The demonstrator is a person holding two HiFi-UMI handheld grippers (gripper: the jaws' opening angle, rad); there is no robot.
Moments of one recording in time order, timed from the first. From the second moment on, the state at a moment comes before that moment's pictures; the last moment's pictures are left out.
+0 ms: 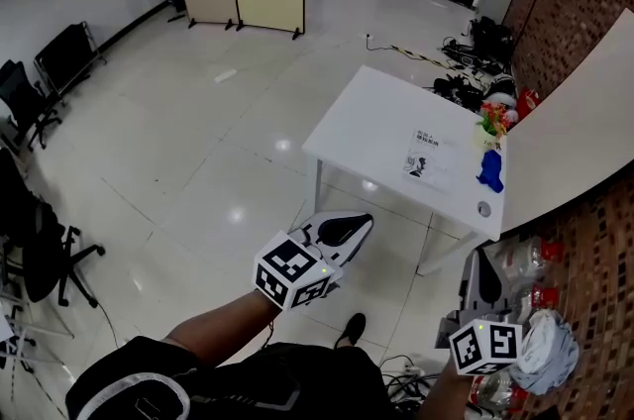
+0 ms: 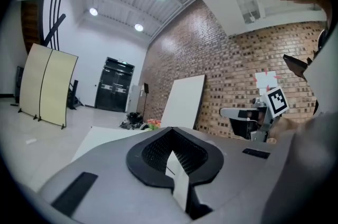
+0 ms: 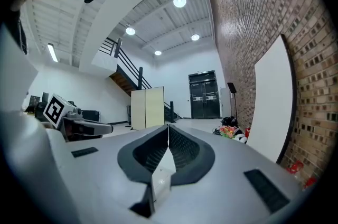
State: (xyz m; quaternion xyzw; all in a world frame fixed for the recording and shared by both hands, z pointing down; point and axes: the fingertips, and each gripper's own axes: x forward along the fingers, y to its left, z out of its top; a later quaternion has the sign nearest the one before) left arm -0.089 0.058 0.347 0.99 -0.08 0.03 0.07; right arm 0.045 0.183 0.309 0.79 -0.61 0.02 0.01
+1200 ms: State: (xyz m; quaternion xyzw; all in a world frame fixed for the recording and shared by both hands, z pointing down) left arm 0.173 -0.204 0.333 1.00 -0.08 0.03 0.05; right arm 0.302 -0.079 0.308 0.80 -0.60 0.02 0.02
